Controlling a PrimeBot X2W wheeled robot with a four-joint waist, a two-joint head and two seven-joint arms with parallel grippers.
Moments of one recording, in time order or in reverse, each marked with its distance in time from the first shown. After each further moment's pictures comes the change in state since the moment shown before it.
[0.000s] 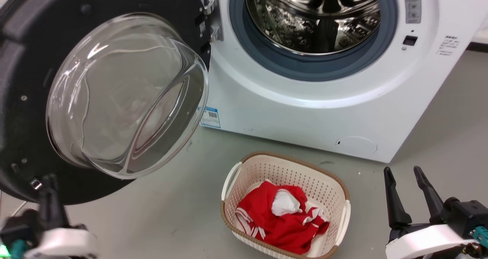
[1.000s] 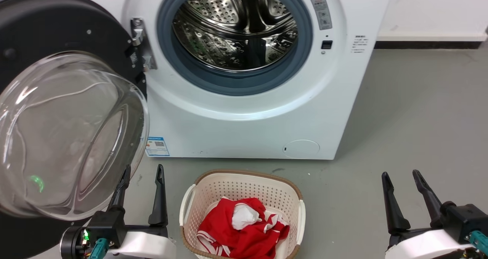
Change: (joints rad) left arm 0.025 -0.192 -0.204 -0.131 0.131 -0.098 -0.001; right arm 0.037 0.000 0.007 -0.061 -0.057 0.000 0.035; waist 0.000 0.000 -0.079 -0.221
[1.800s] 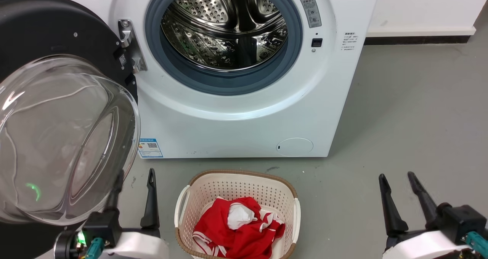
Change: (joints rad) left arm -0.014 -0.021 0.072 0.059 0.045 -0.040 0.000; right arm 0.003 0.000 0.012 0.004 0.004 0.000 -0.002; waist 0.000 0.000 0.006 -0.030
